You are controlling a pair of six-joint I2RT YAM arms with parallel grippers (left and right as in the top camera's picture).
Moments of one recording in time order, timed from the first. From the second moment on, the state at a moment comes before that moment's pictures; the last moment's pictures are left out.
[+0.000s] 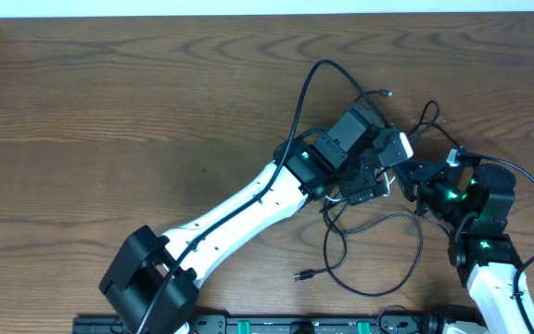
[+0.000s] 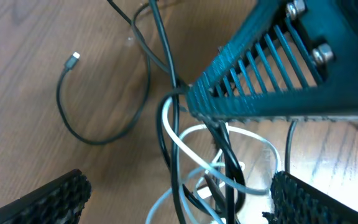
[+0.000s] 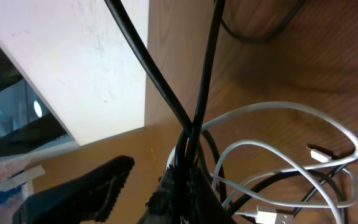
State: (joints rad) left arm -0.86 1.76 1.41 -0.51 0.15 0.37; right arm -0.08 1.01 0.38 0.13 -0.67 1.32
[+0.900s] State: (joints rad) left arm -0.87 1.79 1.41 -0.50 0.15 0.36; right arm -0.08 1.01 0.38 0.14 -0.70 1.29
